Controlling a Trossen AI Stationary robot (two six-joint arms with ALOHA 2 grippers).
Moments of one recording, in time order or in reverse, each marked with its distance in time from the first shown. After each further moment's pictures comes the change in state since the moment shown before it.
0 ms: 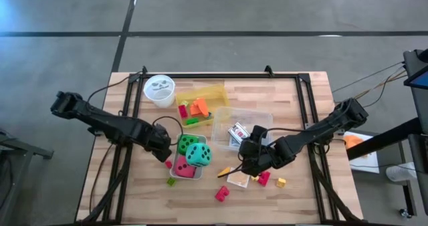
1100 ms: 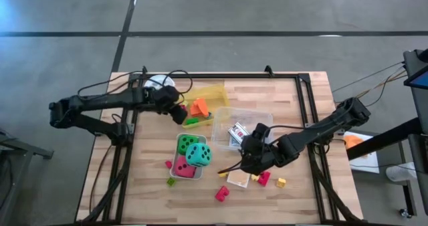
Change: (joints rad) left arm 0.558 0.000 0.244 0.204 -0.175 0.639; right arm 0.000 -0.032 0.034 -0.027 0.028 0.105
